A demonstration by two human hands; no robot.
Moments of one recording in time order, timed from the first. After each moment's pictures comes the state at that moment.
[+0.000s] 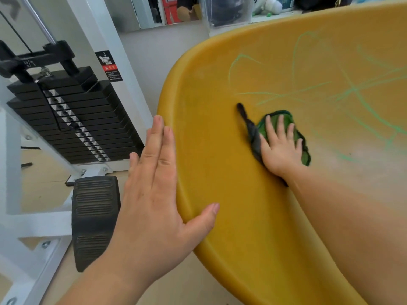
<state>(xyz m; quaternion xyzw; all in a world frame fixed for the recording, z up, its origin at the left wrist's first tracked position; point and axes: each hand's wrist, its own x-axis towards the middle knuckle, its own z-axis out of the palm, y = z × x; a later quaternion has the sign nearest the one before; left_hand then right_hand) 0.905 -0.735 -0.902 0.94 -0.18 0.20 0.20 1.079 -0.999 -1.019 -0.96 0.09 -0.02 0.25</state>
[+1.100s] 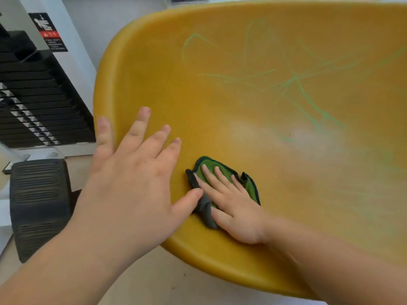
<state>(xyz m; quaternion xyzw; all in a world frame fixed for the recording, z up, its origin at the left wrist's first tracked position) 0.889 -0.787 -0.884 0.97 -0.21 0.10 -0.07 0.891 -0.994 -1.014 -0.94 -0.22 0.13 0.23</state>
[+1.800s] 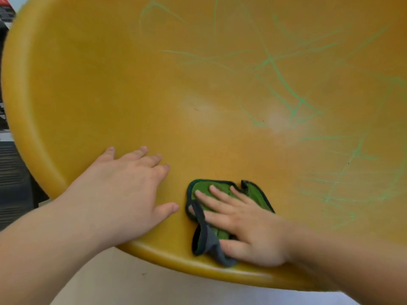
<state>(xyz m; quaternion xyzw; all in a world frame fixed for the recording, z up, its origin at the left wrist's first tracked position) 0.882 -0.852 -0.909 0.95 -0.22 -0.13 -0.18 0.847 -1.093 -1.018 -0.91 -0.31 0.22 0.12</state>
